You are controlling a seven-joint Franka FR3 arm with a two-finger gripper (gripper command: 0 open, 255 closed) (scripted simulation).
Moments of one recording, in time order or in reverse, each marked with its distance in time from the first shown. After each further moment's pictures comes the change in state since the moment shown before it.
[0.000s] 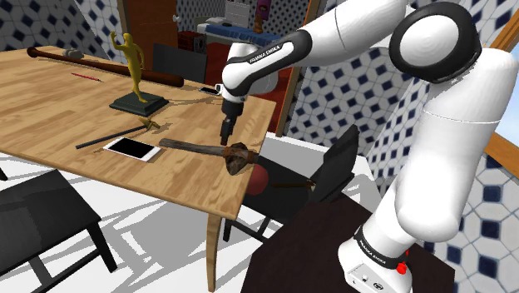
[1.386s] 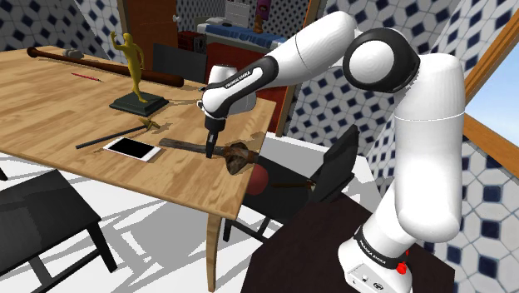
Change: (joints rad) arm 0.015 0.247 0.038 0.156 -0.001 0.118 -0.092
